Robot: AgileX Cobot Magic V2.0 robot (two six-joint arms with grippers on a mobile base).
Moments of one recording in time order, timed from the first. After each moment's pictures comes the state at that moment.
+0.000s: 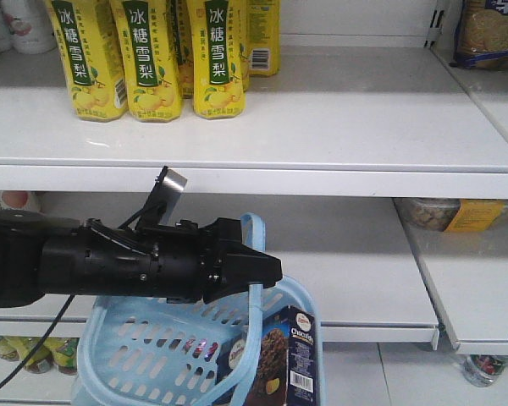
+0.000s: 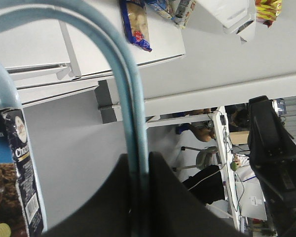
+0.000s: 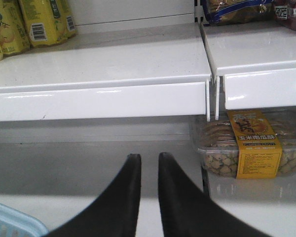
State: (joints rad) left arm -0.45 1.56 -0.87 -1.69 0.83 0.81; right arm 0.12 0.46 -0.28 -0.02 0.05 0.15
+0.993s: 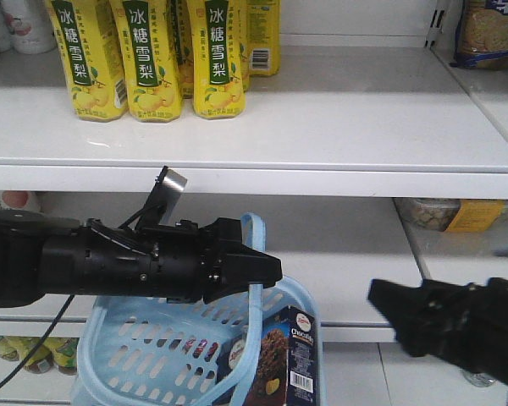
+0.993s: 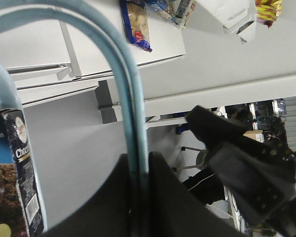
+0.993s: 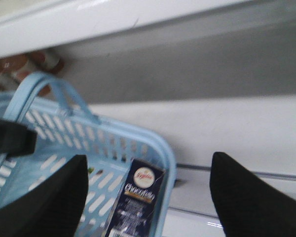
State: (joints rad) left arm -0.45 1.56 -0.87 -1.69 0.83 0.81; right arm 0.46 0.82 -0.44 0.32 0.22 0.16
